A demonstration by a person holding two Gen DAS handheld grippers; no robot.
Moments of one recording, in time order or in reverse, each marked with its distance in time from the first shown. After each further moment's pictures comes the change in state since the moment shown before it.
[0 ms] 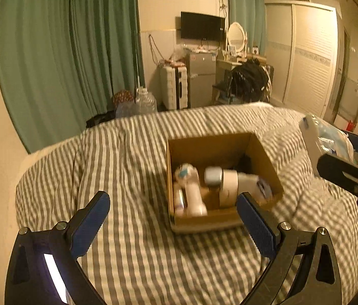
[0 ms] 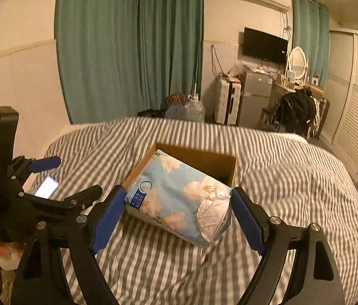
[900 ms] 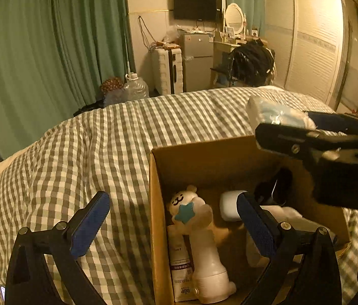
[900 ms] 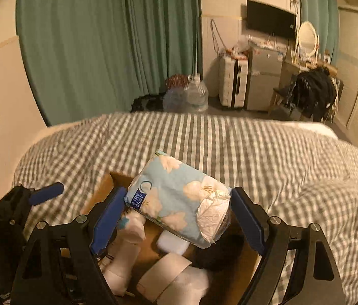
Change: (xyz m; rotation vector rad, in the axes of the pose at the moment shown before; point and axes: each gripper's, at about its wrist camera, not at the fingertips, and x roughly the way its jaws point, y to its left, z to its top) left arm 0.183 -0.005 0.021 0.039 0.095 -0.022; right arm 0.238 -0.058 0.060 0.058 0.144 0.049
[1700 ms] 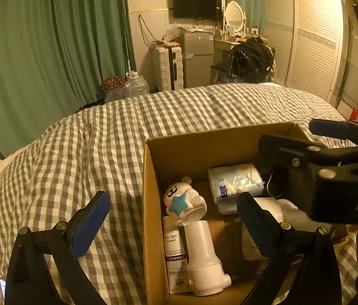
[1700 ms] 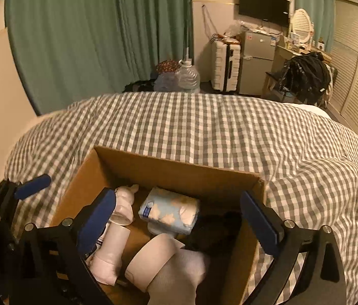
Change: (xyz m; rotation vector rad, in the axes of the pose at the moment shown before) left arm -0.011 -0.011 -0.006 -0.003 0.000 0.012; right arm 0.001 -0.005 -0.024 0.041 0.055 -0.049
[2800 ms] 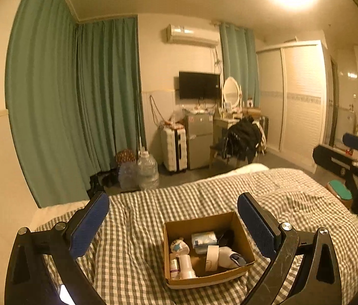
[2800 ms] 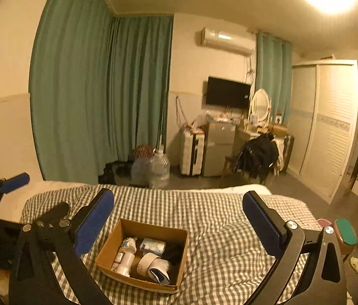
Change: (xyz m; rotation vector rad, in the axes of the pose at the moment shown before) left arm -0.293 -0.001 0.032 -0.023 -0.440 0.025; right arm -0.331 0.030 -0.004 -0.036 -0.493 -0.185
